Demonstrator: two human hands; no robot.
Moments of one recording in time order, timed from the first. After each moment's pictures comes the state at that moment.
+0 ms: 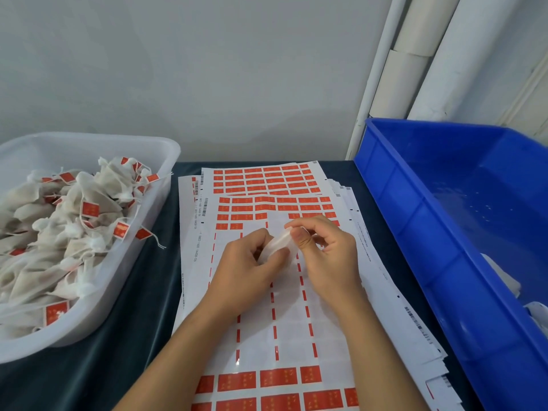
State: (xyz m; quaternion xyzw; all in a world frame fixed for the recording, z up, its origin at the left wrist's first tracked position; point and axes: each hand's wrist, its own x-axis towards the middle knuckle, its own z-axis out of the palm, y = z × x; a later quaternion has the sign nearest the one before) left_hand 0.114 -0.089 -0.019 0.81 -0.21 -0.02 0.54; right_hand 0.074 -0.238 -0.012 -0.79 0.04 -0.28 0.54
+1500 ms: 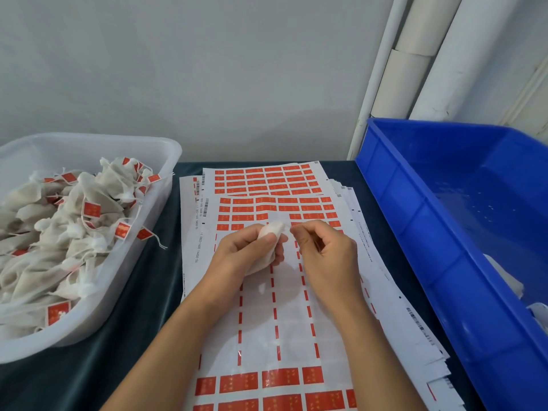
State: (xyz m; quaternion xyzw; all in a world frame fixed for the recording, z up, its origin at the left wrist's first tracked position) left_hand 0.118 -0.071 -0.006 0.66 -0.19 -0.18 0.70; right_hand 0.076 -0.237 -0.021 -0.83 0.09 -0.28 0.48
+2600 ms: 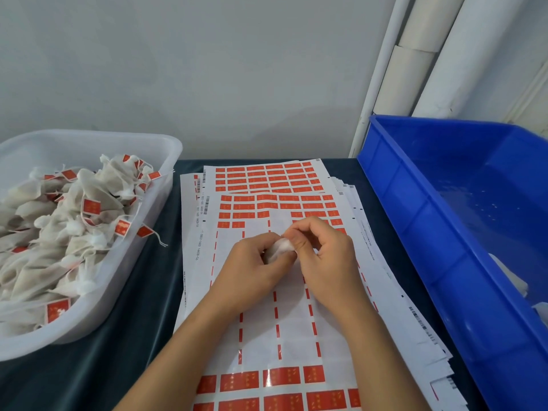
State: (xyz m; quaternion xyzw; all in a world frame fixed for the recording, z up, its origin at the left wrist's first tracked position) left_hand 0.117 -0.090 -0.019 0.80 -0.25 -0.06 0.54; right_hand 0.071 -0.236 -0.014 -0.84 0.01 -0.25 0.48
